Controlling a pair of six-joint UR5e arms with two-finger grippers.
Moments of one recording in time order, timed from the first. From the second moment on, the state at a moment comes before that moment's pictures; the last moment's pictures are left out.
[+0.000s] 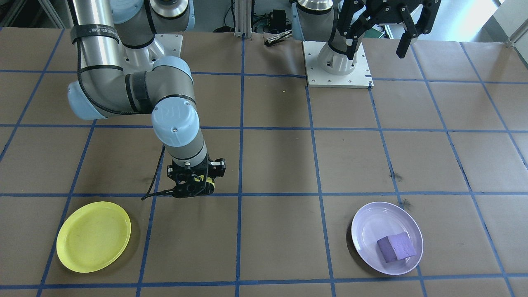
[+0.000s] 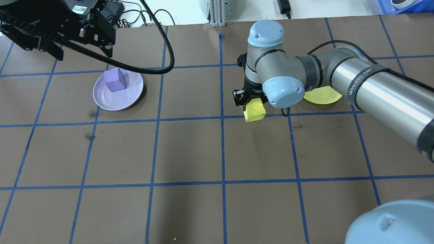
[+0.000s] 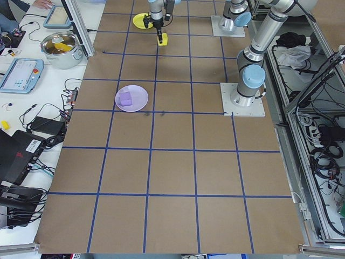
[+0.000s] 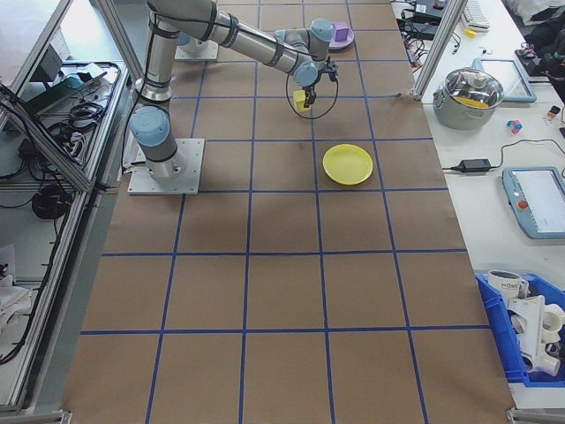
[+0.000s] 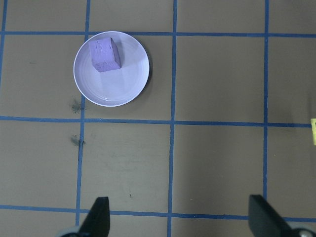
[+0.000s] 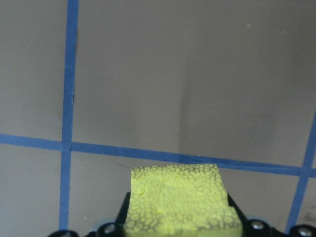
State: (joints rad) left arm -1.61 -1.45 -1.43 -1.63 1.63 -0.08; right arm 1.78 -1.17 1.70 -2.06 -1.53 0.09
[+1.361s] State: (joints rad) left arm -1.61 -1.45 -1.44 -1.63 1.63 -0.08; right arm 1.42 -1.05 1.59 -2.23 -1.57 -0.41
